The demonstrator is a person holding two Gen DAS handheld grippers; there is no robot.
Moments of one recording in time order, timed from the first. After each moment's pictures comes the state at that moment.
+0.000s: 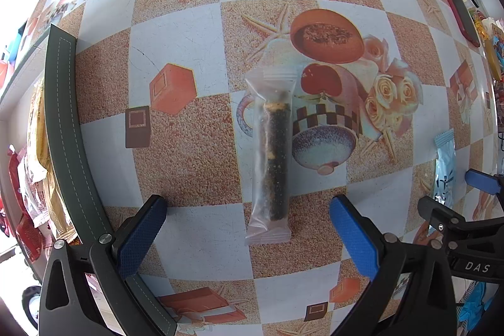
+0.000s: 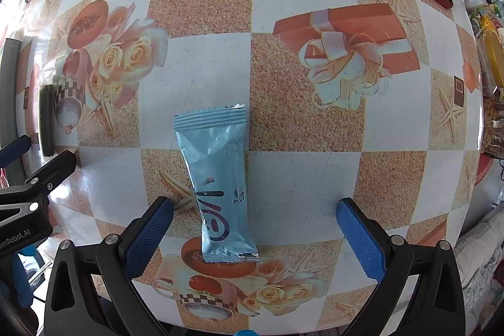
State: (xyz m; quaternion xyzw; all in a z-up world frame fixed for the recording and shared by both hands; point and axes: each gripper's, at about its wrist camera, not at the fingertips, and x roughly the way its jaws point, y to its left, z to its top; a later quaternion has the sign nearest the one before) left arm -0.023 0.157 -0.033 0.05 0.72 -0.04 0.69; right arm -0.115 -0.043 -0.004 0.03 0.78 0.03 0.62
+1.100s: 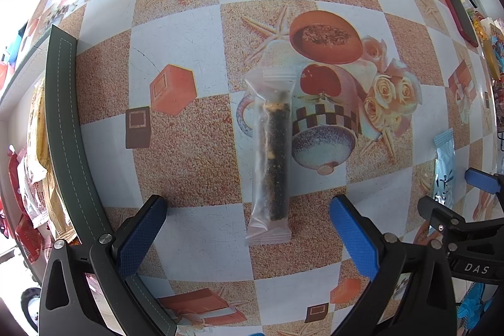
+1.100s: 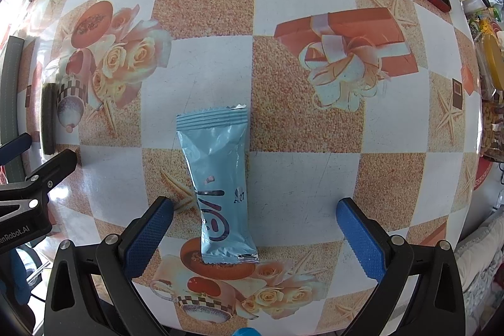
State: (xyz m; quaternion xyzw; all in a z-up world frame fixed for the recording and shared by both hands) left arm -0.024 0.157 -0.033 0.05 0.71 -0.04 0.70; right arm -0.117 -0.043 -0.001 0.02 0.78 0.04 0.63
